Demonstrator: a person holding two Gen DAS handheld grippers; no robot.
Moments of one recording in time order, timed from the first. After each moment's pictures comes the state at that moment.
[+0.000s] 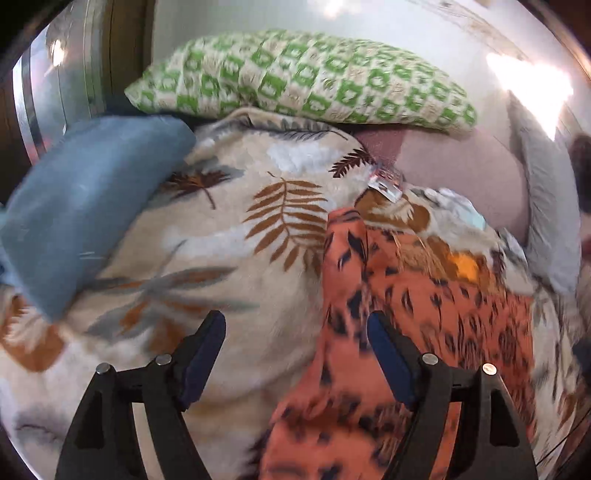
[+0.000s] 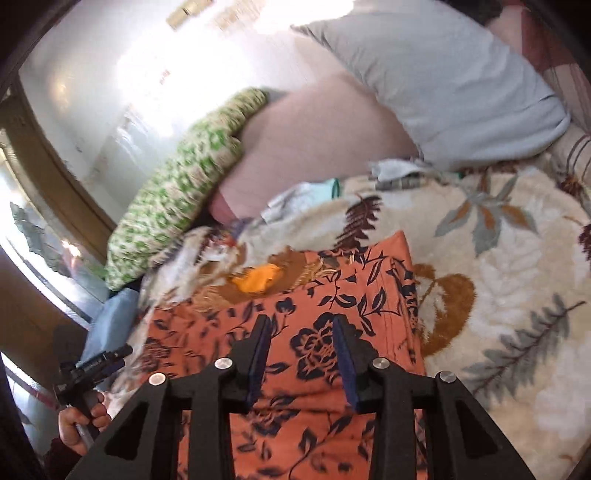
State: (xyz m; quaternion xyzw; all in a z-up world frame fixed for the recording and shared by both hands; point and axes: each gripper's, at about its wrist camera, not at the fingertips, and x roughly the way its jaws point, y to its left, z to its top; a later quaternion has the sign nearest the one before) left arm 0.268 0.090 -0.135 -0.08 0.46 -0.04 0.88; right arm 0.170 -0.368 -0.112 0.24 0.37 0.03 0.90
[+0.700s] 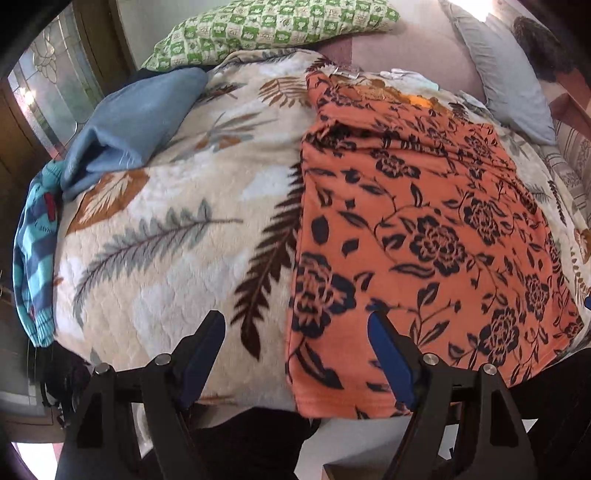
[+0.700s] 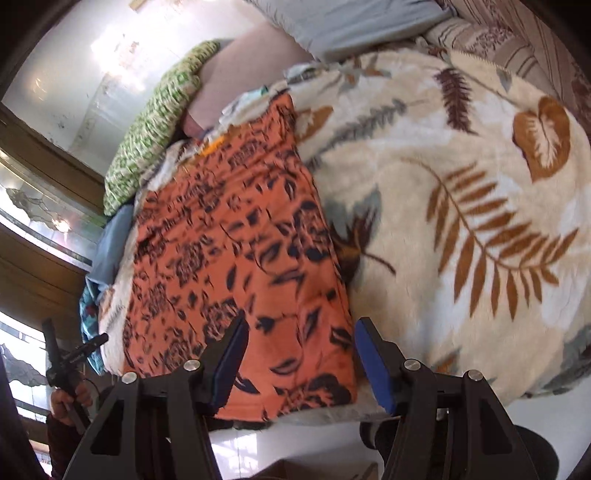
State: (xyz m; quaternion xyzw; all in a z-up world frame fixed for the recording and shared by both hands) left arm 0.046 0.121 -0.146 0.04 0.55 -0.06 0.83; right arm -0.082 -0.405 -0.144 0.28 0.51 0.01 0.81
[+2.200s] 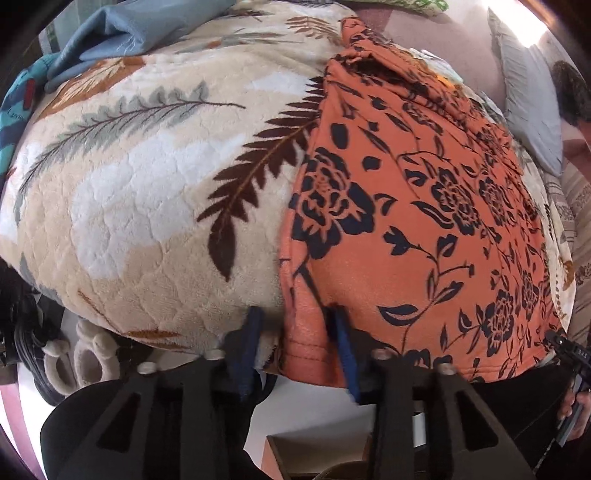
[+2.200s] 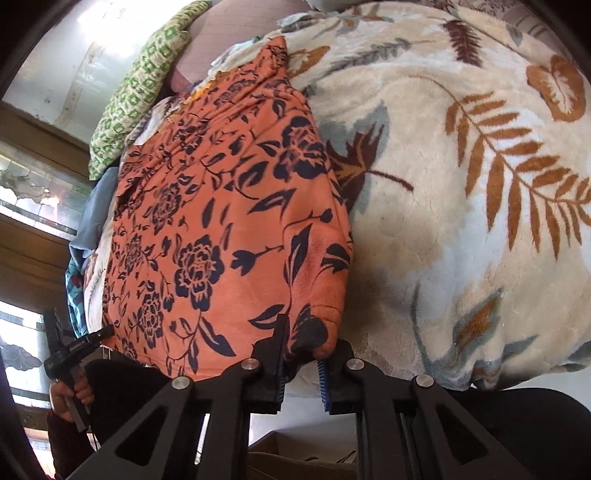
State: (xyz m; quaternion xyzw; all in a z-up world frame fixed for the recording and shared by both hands) left arm 0.030 0.139 -0.209 -0.08 0.61 -0.08 0.79; right arm -0.086 -0.374 -0.196 0.28 0.57 0.02 0.77
